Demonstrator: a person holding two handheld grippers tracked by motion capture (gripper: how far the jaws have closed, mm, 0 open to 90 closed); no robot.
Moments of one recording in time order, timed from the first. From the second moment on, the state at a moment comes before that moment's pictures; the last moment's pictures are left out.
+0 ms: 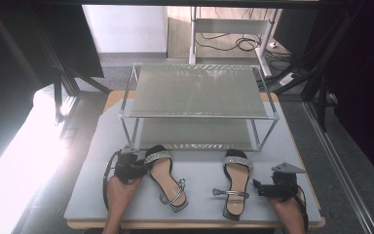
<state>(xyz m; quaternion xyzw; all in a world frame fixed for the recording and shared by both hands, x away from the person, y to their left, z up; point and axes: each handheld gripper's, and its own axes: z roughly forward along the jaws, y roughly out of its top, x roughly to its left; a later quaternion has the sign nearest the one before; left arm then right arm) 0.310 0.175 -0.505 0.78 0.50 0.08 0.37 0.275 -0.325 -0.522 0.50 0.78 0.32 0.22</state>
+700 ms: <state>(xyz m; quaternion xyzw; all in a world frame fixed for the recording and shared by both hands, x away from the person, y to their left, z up) 0.346 0.179 -0.502 0.83 0.42 0.03 0.37 0.275 -0.325 -0.522 0.50 0.78 0.32 0.22</state>
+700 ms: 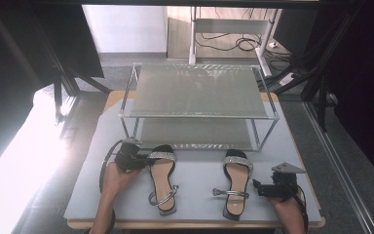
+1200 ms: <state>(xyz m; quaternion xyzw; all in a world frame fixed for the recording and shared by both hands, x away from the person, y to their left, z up) 0.326 0.158 -0.511 0.74 0.54 0.10 0.39 0.275 -0.325 -0.522 0.50 0.78 0.32 0.22</state>
